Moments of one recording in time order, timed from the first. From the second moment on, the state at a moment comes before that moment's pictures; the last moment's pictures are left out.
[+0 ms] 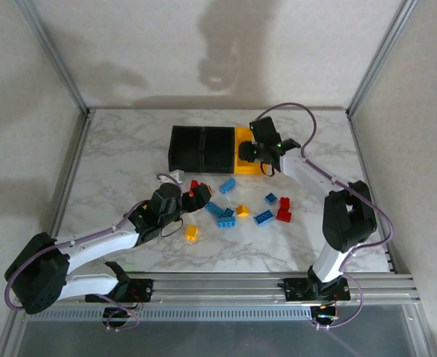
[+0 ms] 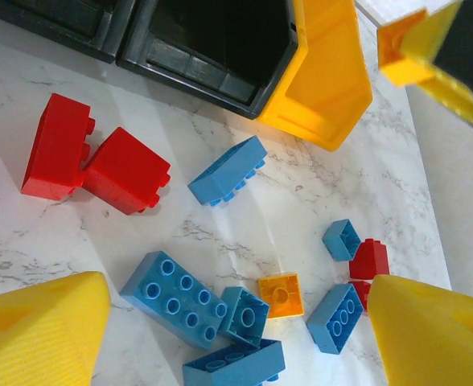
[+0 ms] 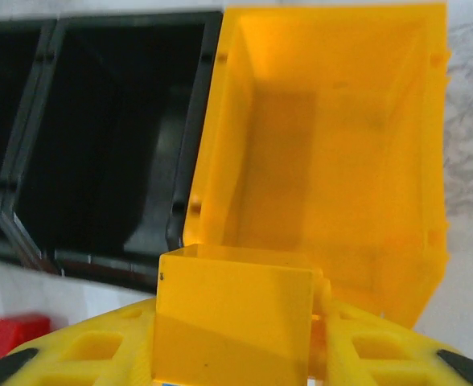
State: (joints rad) left arm -0.73 1.19 0.53 0.16 -0.11 -0.93; right arm 0.49 1.74 1.38 -0.49 0.05 0.40
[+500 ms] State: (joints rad) left arm -0.75 1.16 0.53 0.15 -0.14 -0.95; right arm 0.43 1.96 1.52 -0.48 0.05 0.86
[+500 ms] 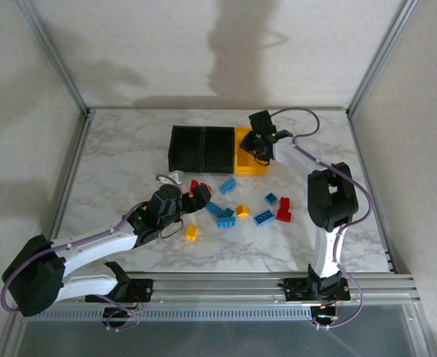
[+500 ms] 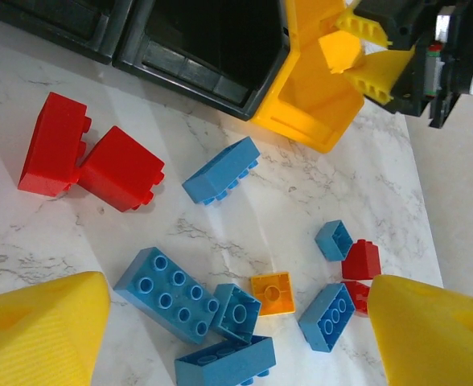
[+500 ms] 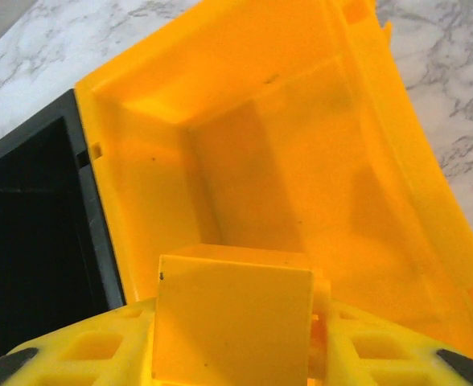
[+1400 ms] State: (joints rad) left arm -0.75 1.06 0.49 0.11 -0.17 -0.94; right arm 0.44 2.08 1.58 -0.46 0.07 1.11
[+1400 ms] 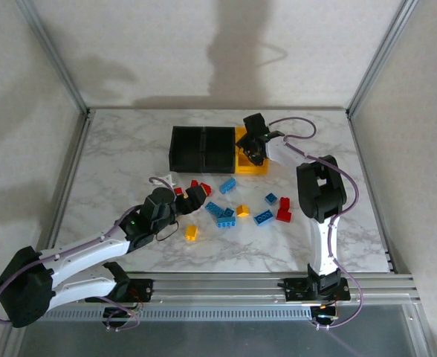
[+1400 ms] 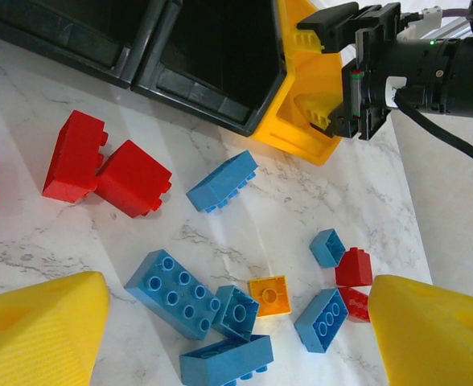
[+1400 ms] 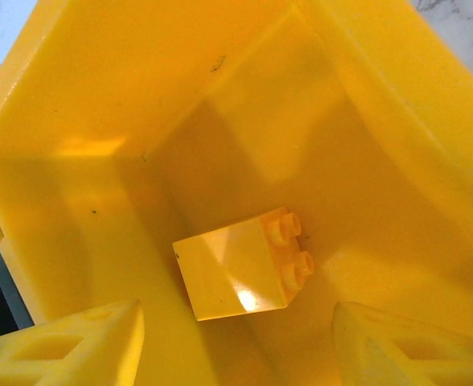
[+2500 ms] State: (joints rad) left arm -0.74 1.08 0.60 -0.19 -0.01 -0.91; right arm 0.59 1.55 1.00 -0.52 -0.08 0.60
